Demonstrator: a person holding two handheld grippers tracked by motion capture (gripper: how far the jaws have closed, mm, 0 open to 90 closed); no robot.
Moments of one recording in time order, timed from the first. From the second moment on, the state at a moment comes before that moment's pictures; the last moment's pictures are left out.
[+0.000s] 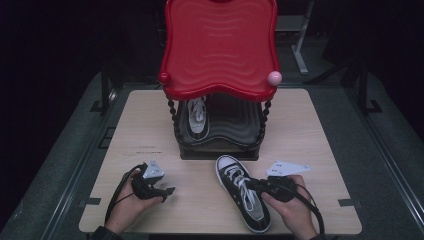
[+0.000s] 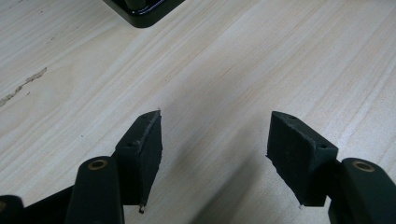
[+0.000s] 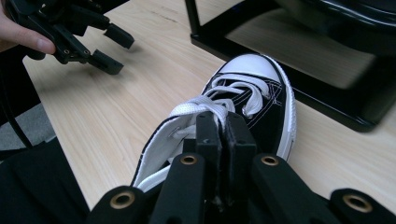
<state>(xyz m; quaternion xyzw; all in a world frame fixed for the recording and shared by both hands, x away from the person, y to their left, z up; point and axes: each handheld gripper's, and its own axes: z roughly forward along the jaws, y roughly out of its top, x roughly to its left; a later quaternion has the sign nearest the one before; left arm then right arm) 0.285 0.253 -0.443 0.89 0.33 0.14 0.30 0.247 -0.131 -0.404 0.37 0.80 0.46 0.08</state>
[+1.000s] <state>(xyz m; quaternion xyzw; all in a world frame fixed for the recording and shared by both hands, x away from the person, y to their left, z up) 0.278 0.222 -0.439 0.89 0.29 0.09 0.34 0.245 -0.149 -0.418 0.36 0.81 0.45 0.07</state>
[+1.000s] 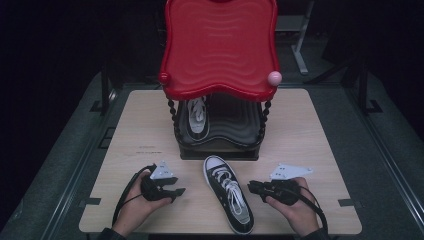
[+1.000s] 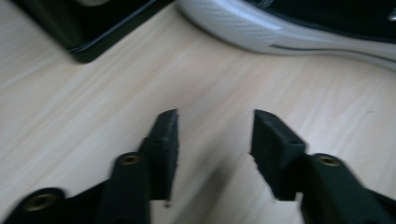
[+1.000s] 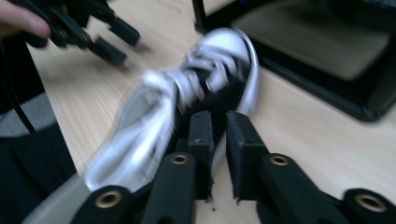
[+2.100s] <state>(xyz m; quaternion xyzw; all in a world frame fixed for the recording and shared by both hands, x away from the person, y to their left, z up) 0.299 0.142 -0.448 0.91 0.24 0.06 0.34 0.237 -0.125 -0.450 0.30 0.87 0.38 0.01</state>
